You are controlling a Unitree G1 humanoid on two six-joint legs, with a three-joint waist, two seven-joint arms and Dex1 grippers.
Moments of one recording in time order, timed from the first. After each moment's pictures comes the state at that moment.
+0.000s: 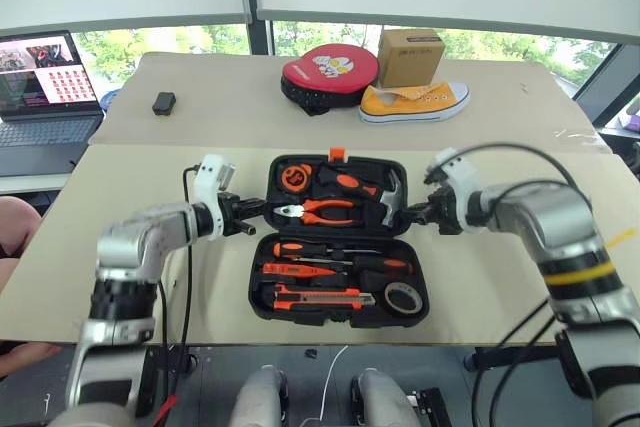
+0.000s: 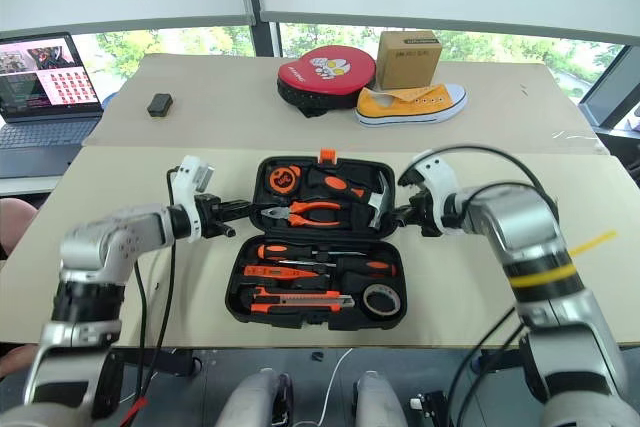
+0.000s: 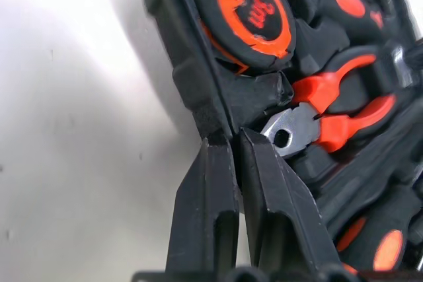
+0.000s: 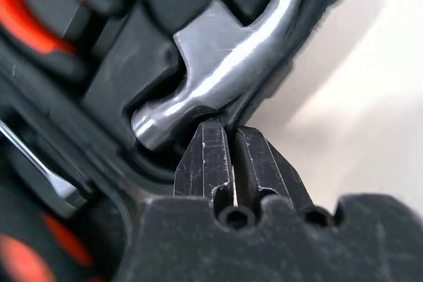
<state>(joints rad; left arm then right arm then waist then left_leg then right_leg) -0.48 0.49 0.14 0.03 -0.50 0.85 -0.74 -0.62 -0.76 0.18 -0.05 0.33 0.90 0.79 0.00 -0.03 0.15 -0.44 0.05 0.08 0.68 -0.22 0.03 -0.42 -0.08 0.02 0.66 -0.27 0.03</state>
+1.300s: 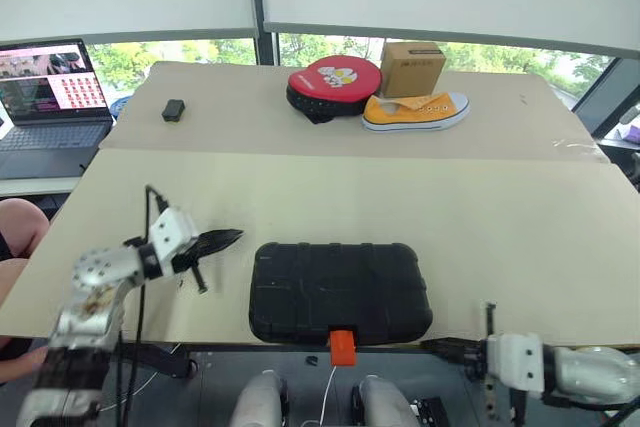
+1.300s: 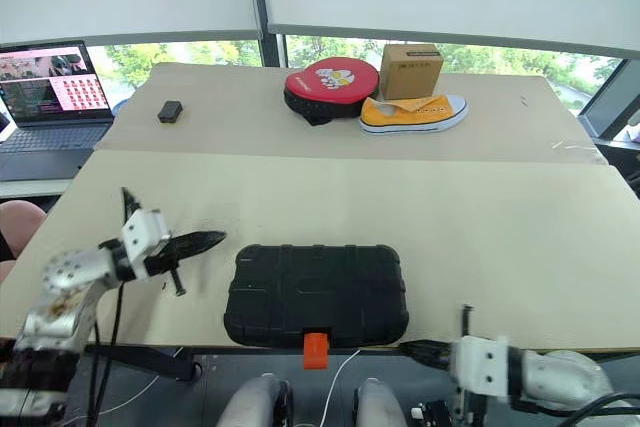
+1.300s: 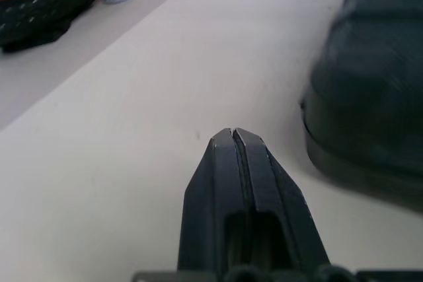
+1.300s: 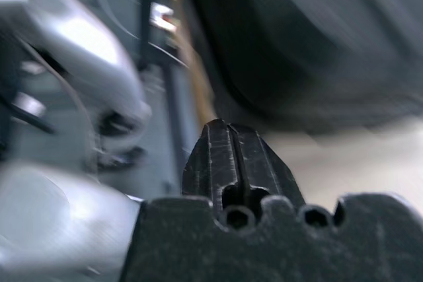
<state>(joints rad) -0.28 0.67 0.03 0.18 -0.27 -0.07 -1.10 0.41 -1.03 0.11 -0.40 0.29 -0.28 0.84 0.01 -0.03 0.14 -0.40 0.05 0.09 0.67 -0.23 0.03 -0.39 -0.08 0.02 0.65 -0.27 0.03</state>
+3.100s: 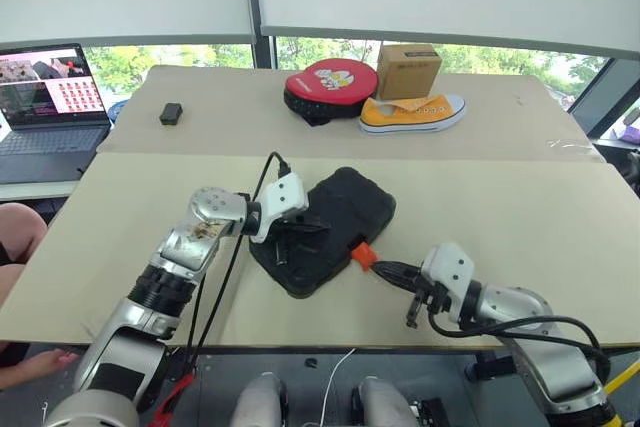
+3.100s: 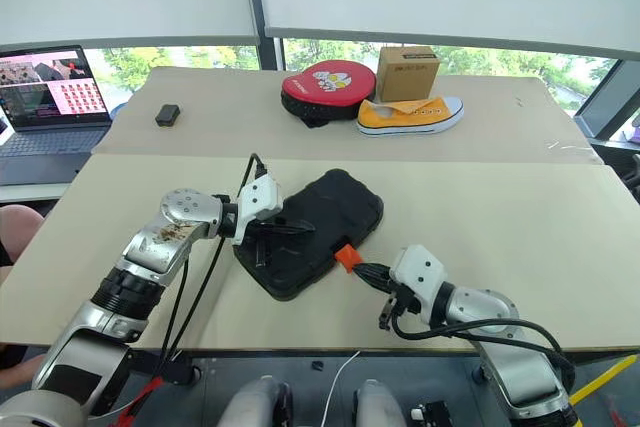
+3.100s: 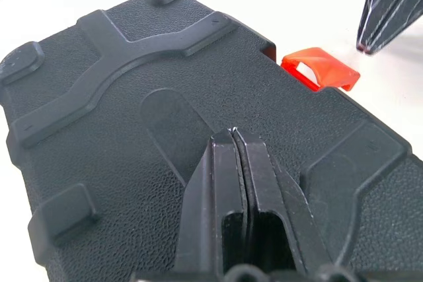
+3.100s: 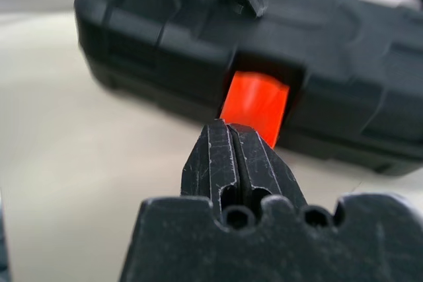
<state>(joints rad) -0.62 0.51 -0.31 0.13 -0.16 0.31 -1.12 0.00 -0.60 0.10 -0.44 0.25 0.25 0.75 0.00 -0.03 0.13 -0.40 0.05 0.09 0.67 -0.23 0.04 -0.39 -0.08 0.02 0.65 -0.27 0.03</state>
